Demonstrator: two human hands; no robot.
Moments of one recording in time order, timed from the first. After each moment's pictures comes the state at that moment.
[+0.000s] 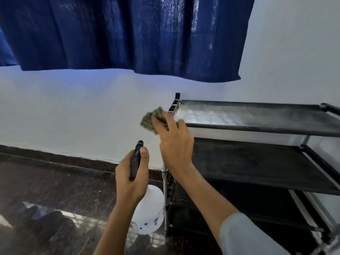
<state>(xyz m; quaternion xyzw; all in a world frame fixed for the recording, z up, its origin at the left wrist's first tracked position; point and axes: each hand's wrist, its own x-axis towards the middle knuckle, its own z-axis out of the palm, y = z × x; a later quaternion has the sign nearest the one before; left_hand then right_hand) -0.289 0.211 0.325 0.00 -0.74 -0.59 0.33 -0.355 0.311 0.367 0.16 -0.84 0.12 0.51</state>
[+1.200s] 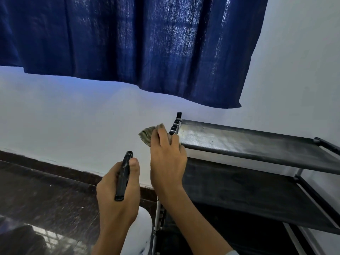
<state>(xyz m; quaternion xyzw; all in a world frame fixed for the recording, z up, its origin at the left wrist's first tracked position) -0.277 0.205 0.348 0.05 -0.68 -0.61 0.41 -0.347 0.280 0.379 0.11 -0.89 0.08 0.43</state>
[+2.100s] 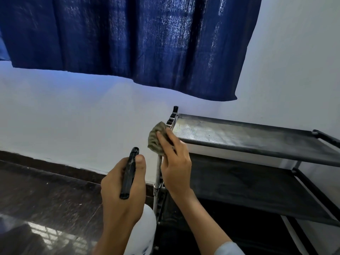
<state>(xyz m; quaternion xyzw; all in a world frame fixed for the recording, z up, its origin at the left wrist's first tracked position) -0.279 0.220 0.348 0.01 -0.68 -0.62 0.38 -0.379 0.318 0.337 0.22 -0.77 0.29 0.52</state>
